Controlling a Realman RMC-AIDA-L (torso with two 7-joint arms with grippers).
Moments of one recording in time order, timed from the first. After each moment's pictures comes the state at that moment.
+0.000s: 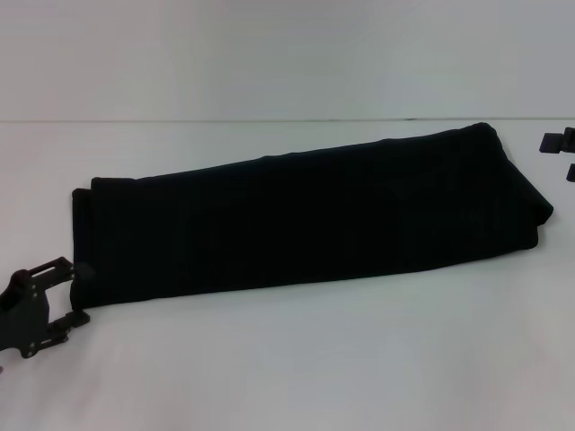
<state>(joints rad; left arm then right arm) -0.38 -2.03 0.29 0.54 2.20 1.34 -2.67 0.64 1.81 -0.55 -0.54 -2.13 -1.32 2.37</state>
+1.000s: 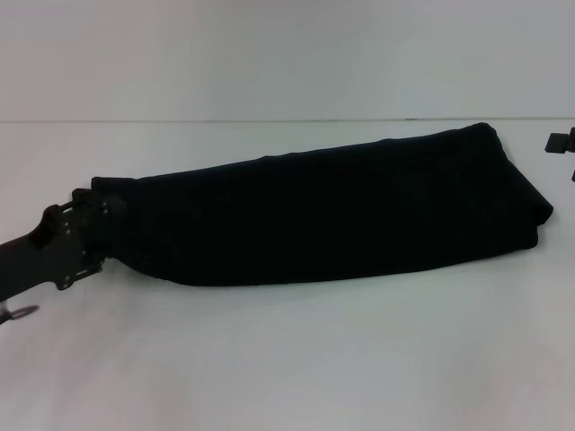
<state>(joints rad) -0.48 -2.03 0.28 0.47 2.07 1.33 -2.52 0.63 1.81 -0.54 -0.54 -2.13 -1.31 2.37</state>
